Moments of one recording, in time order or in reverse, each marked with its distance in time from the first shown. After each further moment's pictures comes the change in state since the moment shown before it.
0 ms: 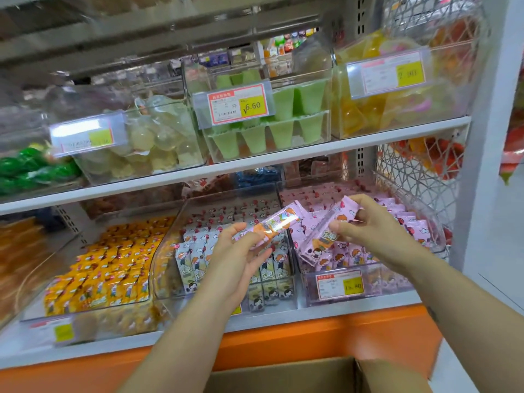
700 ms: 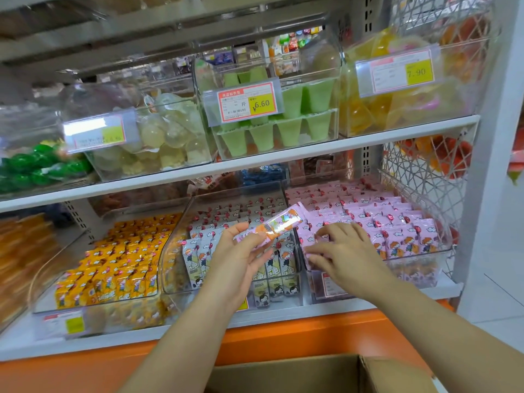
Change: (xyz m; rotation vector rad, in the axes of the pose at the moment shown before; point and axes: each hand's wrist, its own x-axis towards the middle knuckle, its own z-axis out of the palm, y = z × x) left_hand -0.008 0.001 -0.010 0.009 -0.022 0.029; right_hand -0.012 0.034 0.041 -1.139 -0.071 -0.360
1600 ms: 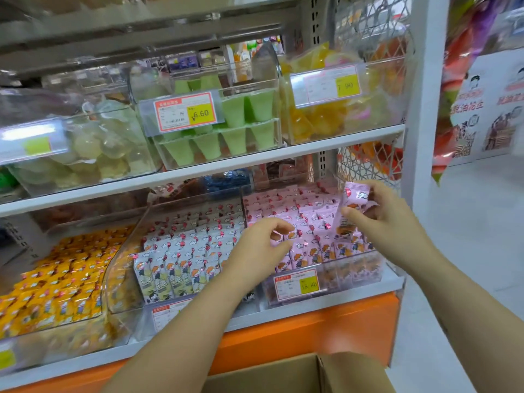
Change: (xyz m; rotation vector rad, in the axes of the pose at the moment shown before) left_hand 0.023 -0.029 0.076 1.151 -0.367 0.457; right_hand -0.036 0.059 -0.092 0.731 0.378 0.352
